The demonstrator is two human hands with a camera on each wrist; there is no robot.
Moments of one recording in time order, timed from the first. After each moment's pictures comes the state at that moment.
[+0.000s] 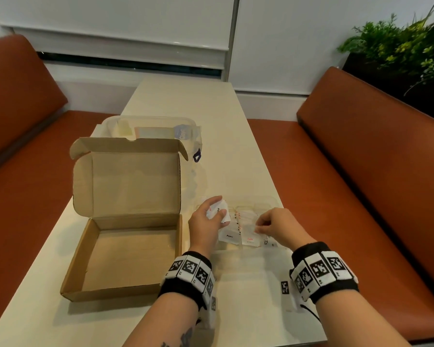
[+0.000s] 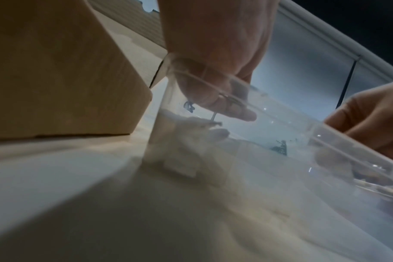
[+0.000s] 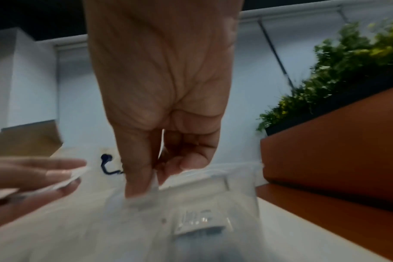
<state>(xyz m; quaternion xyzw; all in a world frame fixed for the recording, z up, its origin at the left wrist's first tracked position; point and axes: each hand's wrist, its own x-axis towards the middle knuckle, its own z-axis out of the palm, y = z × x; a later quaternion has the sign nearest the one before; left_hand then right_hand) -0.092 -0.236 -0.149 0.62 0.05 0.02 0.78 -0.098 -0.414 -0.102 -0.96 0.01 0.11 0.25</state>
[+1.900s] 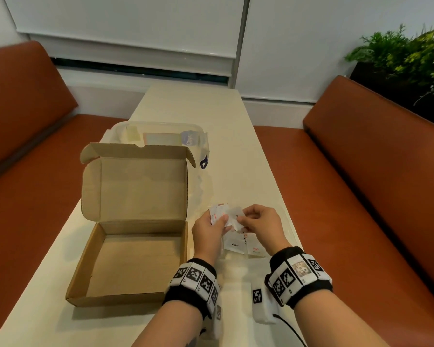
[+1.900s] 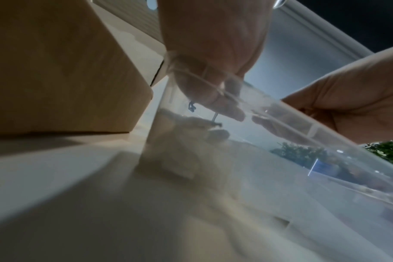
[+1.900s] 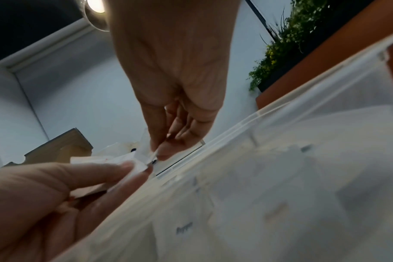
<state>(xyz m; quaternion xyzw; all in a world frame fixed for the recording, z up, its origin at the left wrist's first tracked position) -0.082 -0.236 -0.161 0.60 0.12 0.04 0.79 -0.085 -0.362 -0.107 -0.81 0.10 0.01 0.57</state>
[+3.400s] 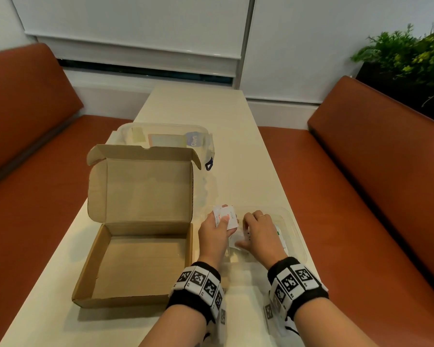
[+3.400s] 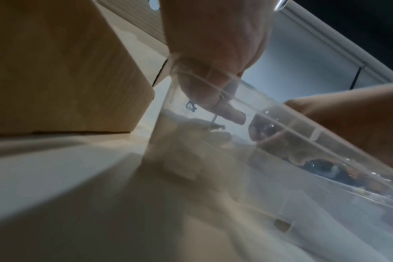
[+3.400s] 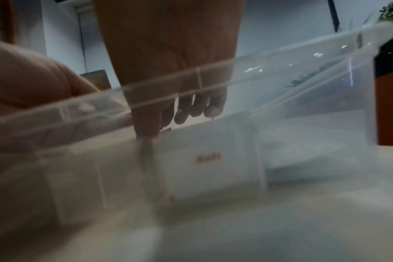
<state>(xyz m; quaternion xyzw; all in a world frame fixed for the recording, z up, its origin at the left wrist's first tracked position) -0.080 -0.235 -0.163 0.61 0.10 0.03 0.79 -0.084 -0.355 -0.139 -0.99 -0.06 -0.02 0.14</state>
